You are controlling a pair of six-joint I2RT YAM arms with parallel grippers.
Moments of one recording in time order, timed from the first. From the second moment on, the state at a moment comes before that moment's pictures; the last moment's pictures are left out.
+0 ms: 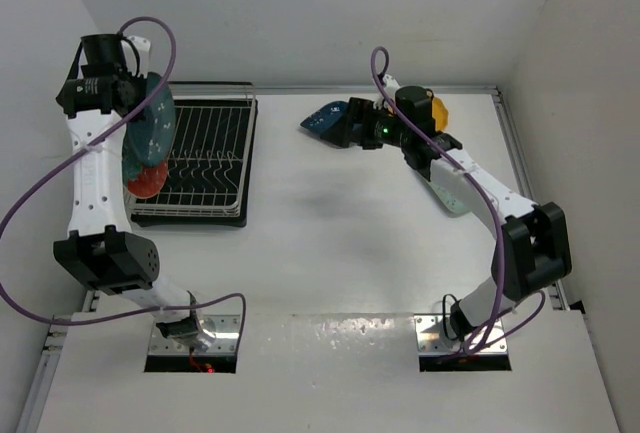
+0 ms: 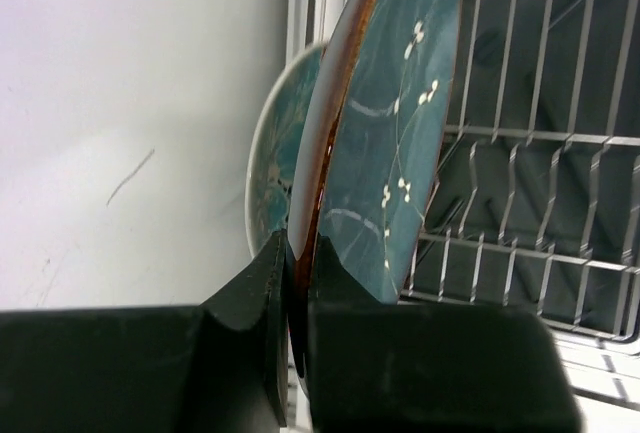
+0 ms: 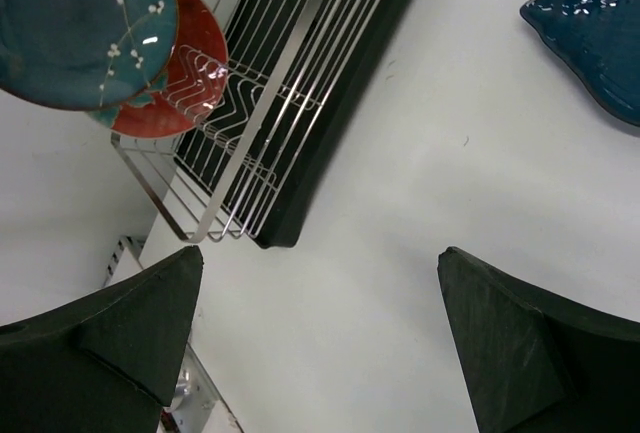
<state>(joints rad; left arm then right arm) 0.19 1.57 1.92 -1.01 -0.18 0.32 0.39 1.58 1.21 0.00 -0.47 0.54</state>
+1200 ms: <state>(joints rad) 0.18 1.46 1.60 -0.82 -0.36 0.39 0.40 1.43 1.01 0.02 -0.37 0.44</state>
